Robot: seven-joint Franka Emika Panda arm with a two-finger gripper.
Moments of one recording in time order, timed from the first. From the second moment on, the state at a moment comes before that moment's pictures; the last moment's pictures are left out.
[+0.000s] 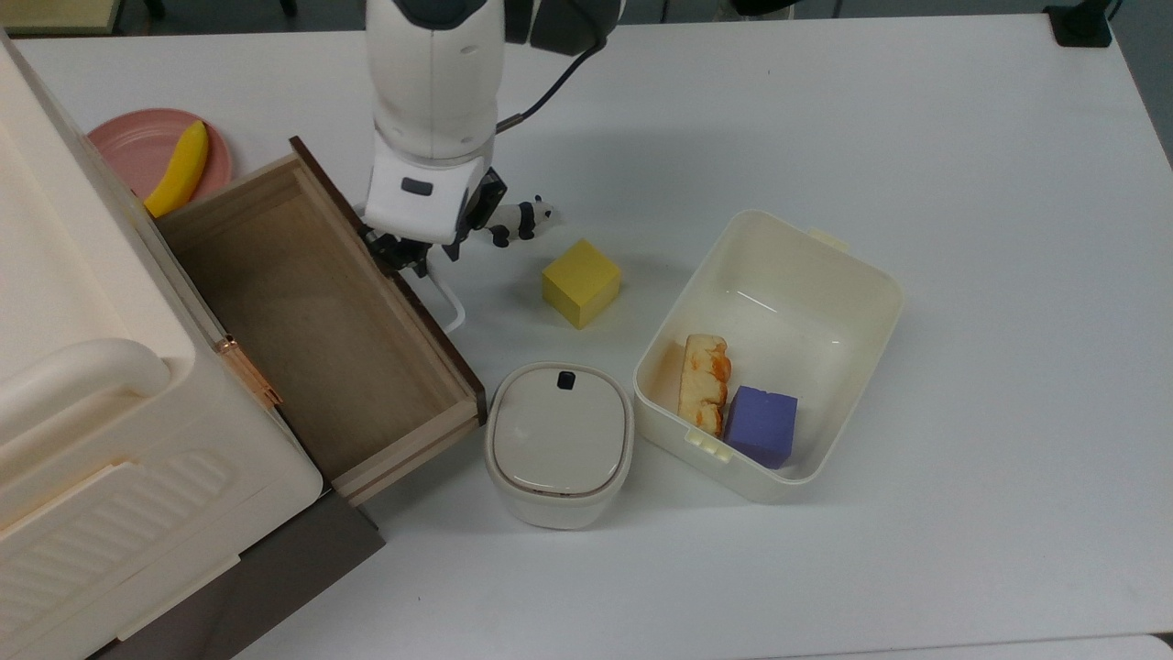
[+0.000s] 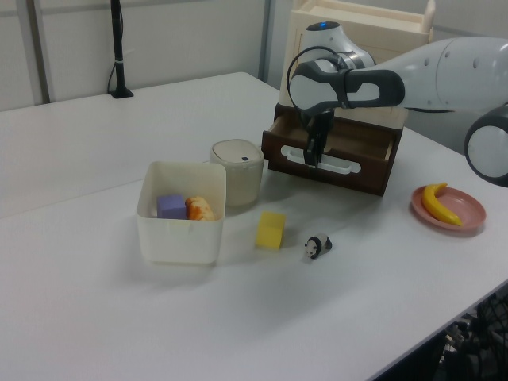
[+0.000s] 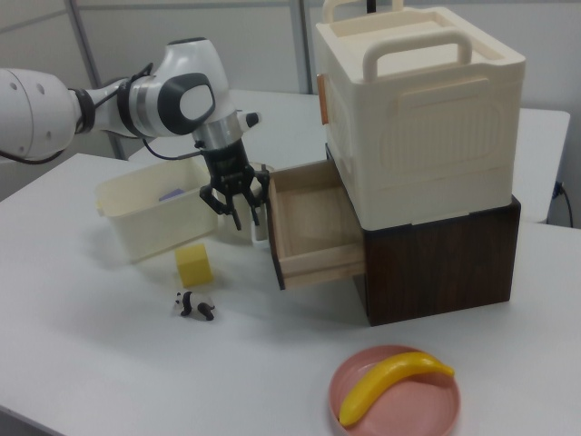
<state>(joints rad) 0.16 0.37 -0.20 -1.55 -0.10 1.92 -0.63</state>
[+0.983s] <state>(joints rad) 0.11 0.26 -0.20 -1.53 -0.08 1.90 -0.50</state>
